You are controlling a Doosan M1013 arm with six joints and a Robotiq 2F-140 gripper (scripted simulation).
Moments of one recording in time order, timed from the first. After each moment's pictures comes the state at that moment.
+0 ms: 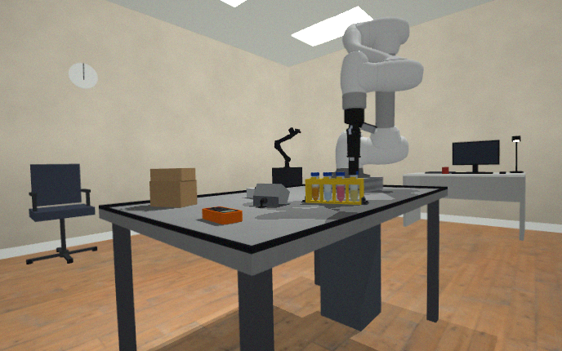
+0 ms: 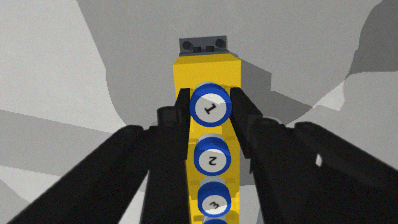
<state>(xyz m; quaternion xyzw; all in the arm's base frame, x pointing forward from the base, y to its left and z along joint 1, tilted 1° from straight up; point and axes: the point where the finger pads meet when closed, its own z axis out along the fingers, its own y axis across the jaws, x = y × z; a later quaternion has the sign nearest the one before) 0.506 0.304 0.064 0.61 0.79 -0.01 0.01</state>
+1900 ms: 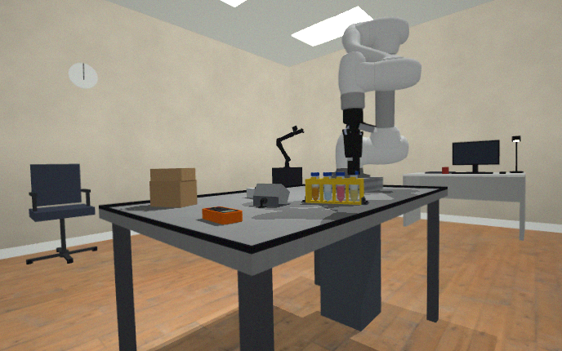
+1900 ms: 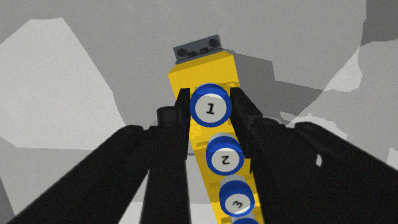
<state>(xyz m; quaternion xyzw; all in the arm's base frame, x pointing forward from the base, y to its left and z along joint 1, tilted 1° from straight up) 0.506 0.304 0.064 0.69 0.72 -0.01 0.00</state>
